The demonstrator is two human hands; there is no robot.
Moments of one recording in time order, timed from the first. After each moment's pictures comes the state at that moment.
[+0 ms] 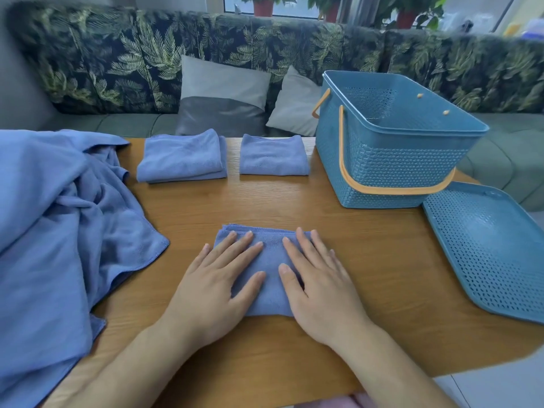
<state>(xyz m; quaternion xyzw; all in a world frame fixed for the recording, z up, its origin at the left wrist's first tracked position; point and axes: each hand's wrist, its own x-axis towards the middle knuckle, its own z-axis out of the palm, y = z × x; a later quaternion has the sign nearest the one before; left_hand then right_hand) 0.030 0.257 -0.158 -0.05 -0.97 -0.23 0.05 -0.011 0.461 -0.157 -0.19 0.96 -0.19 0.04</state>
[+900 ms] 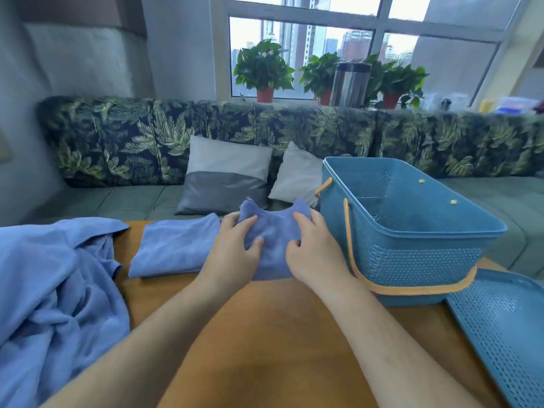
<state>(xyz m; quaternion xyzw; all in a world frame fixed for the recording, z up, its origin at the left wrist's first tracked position) -0.166 0.241 -0.079 0.02 -0.91 -0.39 0.17 -0.202 0.402 -0.068 -0.14 0.94 -0.31 -0.08</state>
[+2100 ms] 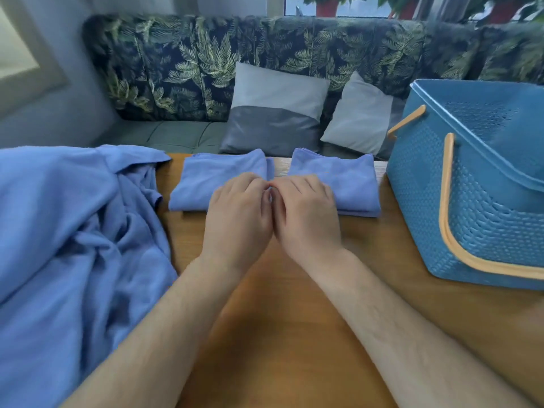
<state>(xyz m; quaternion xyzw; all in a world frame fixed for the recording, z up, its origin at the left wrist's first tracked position) -0.156 0.198 -0.133 0.06 -0.93 -0.15 0.33 -0.212 0.313 -0.145 -0.31 0.86 -0.26 -0.31</state>
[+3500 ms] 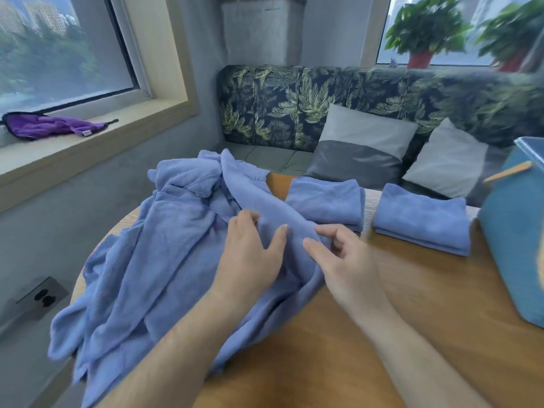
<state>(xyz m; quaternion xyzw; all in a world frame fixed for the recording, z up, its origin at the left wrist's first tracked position) 0.010 0.141 -0.084 0.30 -0.83 -0.37 0.28 -0.068 0.278 -0.089 -0.26 0.70 -0.66 0.10</state>
